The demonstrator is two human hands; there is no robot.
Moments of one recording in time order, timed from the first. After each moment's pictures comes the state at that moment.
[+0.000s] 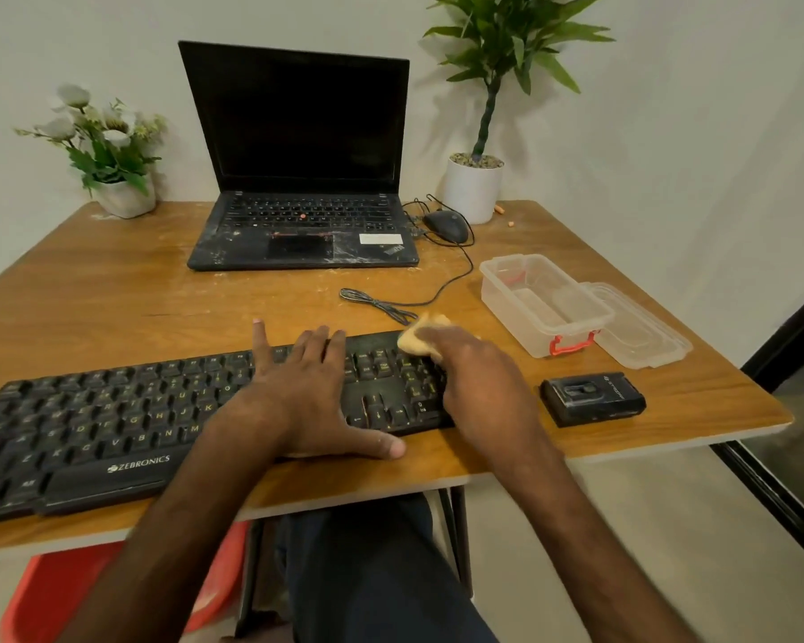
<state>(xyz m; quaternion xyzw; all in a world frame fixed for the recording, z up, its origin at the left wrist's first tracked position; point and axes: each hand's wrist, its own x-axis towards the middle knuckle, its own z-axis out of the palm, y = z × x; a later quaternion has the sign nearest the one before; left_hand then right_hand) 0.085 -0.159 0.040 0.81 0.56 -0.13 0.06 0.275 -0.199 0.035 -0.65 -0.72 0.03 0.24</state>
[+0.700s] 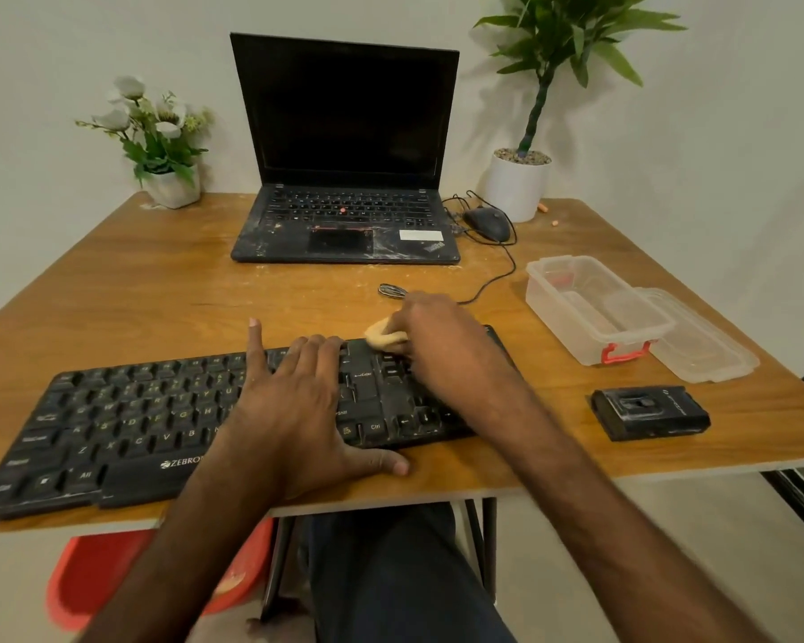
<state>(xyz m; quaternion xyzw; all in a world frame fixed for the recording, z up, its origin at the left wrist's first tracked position) 0.045 -0.180 0.023 0.81 0.59 -0.04 -0.03 0.220 -0.148 0.059 -0.58 -0.81 0.00 0.13</state>
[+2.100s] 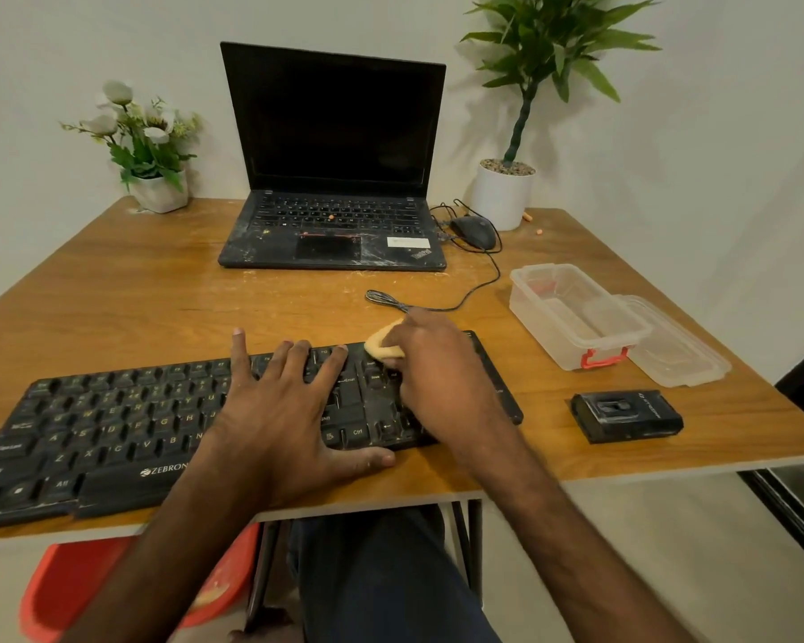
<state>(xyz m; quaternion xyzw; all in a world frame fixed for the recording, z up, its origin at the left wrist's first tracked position) 0.047 -0.180 0.022 0.80 0.59 -0.08 -0.04 0.220 -0.176 0.049 -0.60 -0.78 -0.01 0.19</state>
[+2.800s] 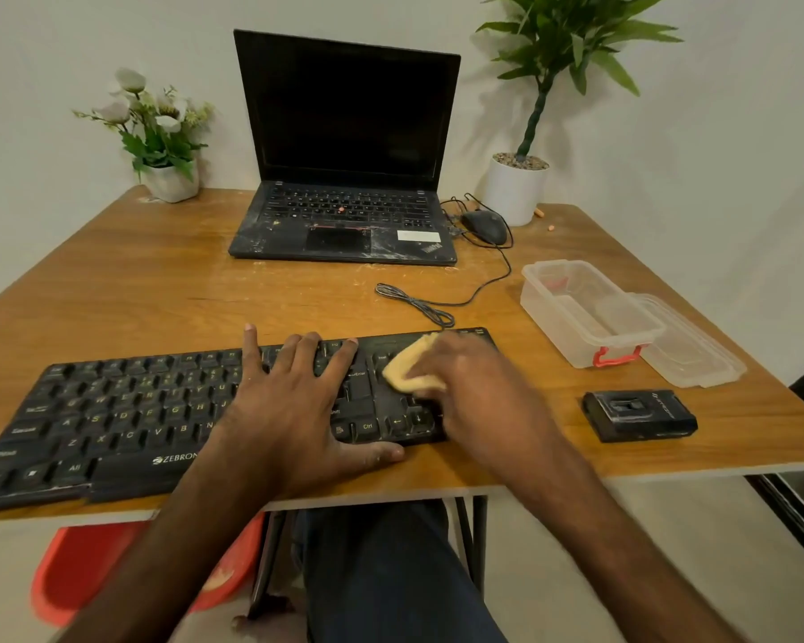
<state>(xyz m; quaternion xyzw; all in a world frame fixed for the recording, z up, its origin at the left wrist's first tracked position) 0.044 -0.181 0.017 0.81 0.59 -0.06 -0.02 0.243 -0.201 0.049 -0.58 -0.80 0.03 0.14</state>
